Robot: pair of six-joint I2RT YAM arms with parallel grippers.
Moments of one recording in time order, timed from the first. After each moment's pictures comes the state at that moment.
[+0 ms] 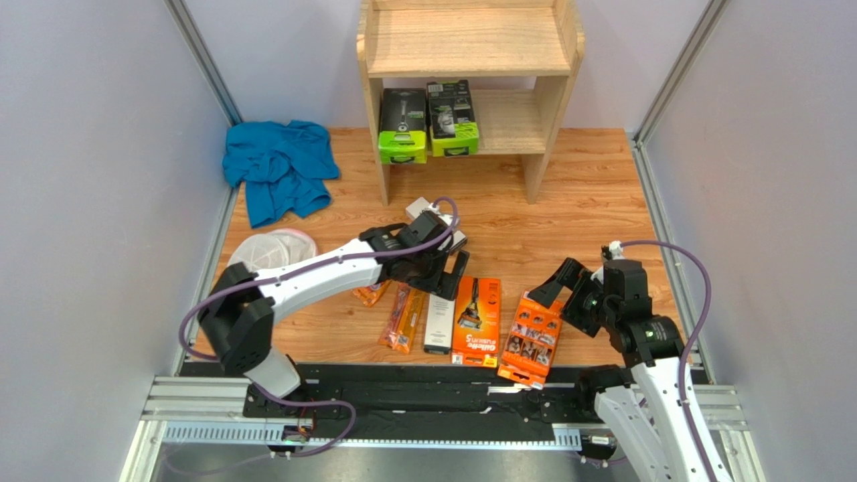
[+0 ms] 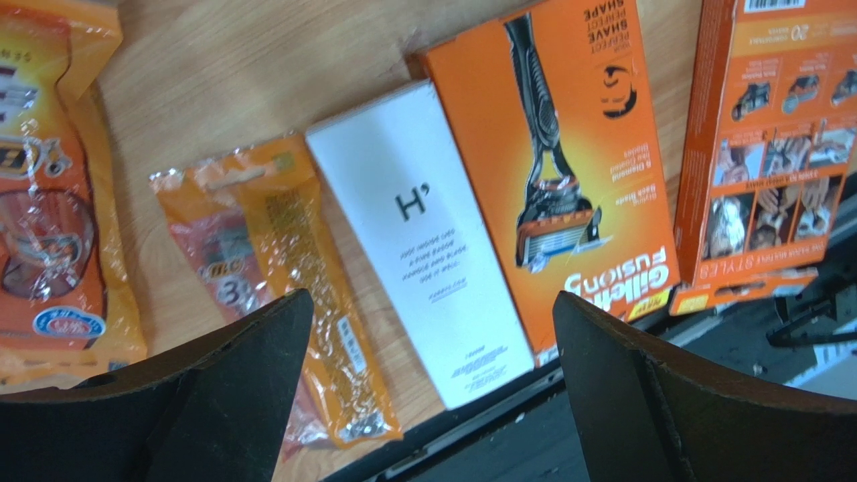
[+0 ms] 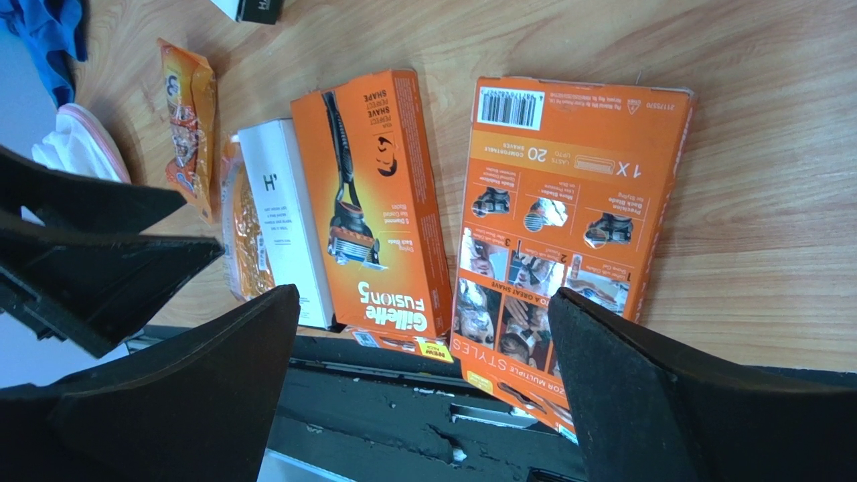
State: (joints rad) left arm -0.91 1.56 1.17 -0.61 -0.01 -0.48; right arm 0.15 0.56 0.63 -0.86 -0.24 0.71
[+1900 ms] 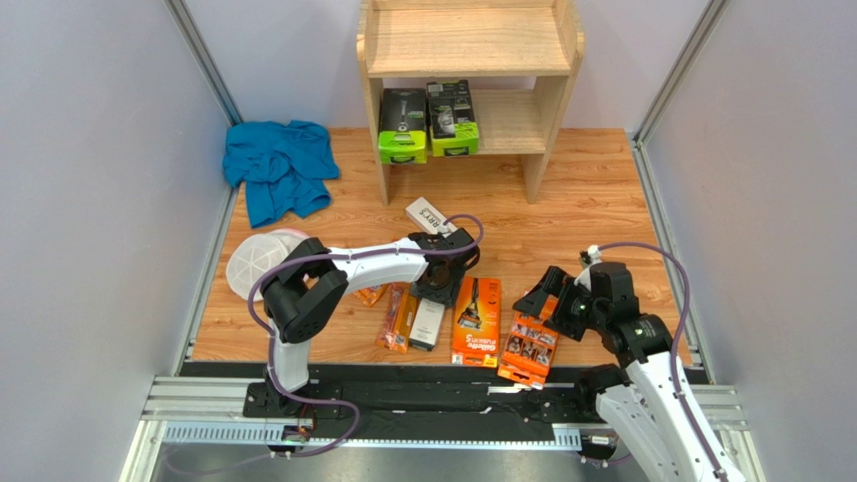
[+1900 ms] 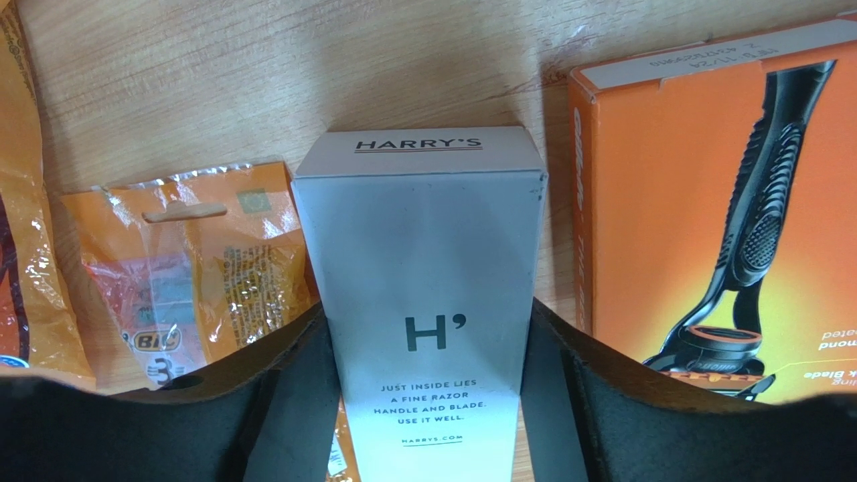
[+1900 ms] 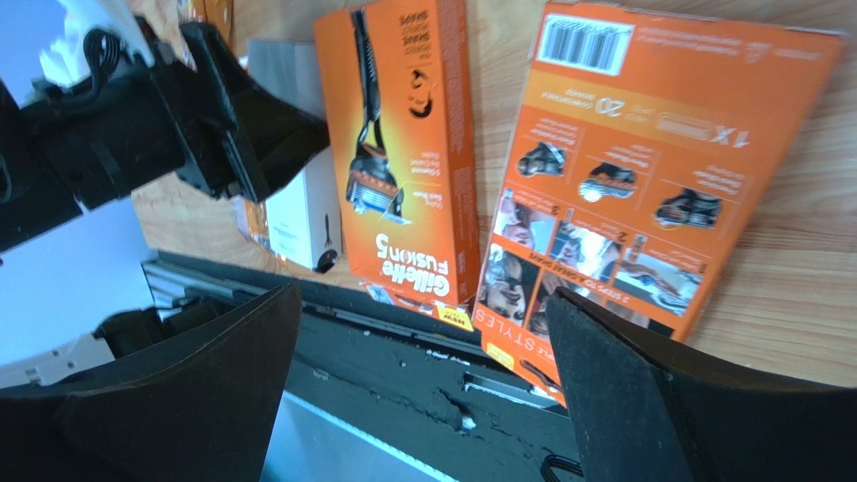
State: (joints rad) left arm -0.96 1.91 1.30 -0.70 -0.18 -0.63; right arm 0.21 0.56 0.55 -0.80 -0.36 0.72
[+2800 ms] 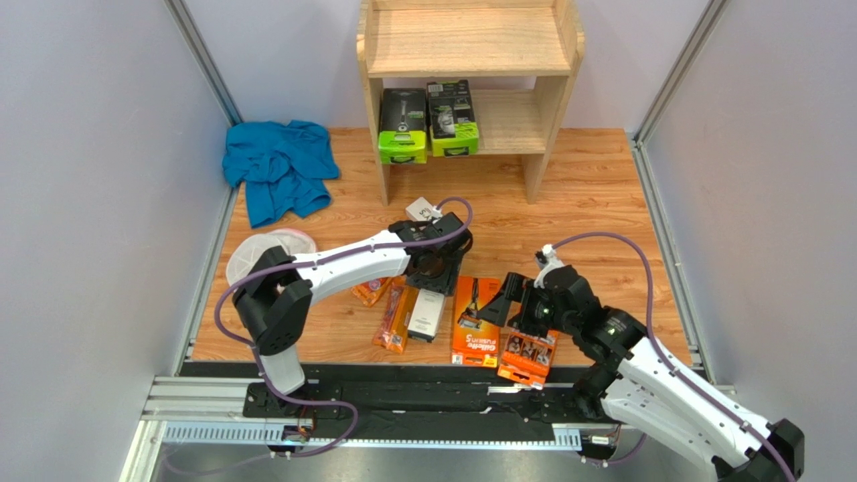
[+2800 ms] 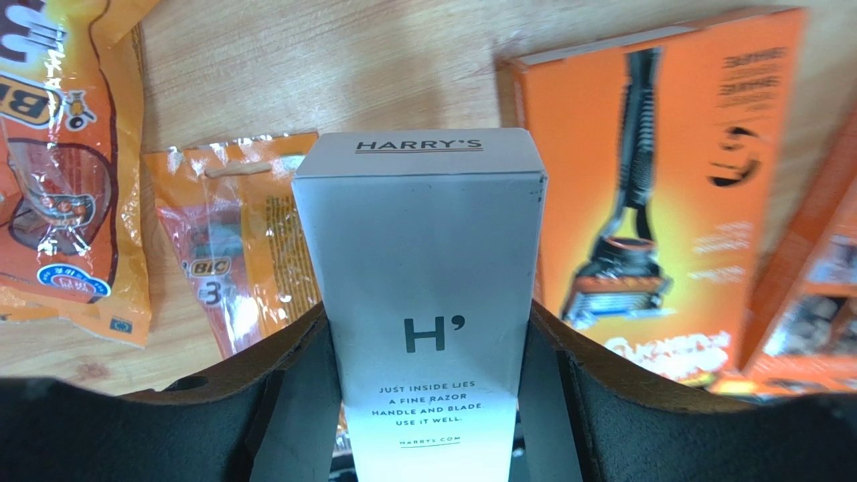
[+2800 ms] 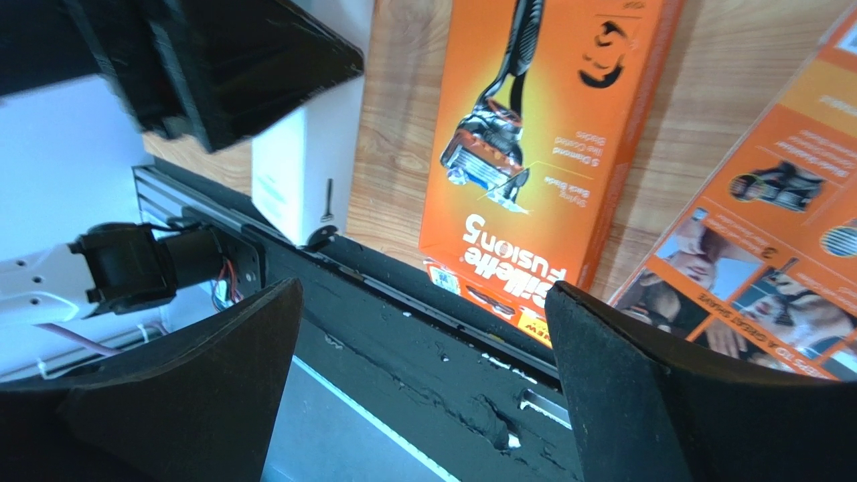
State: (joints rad) left arm -0.94 1.78 1.33 -0.77 -0.17 -0.63; right arm 0.69 0.65 0.50 -0.51 -0.15 0.91
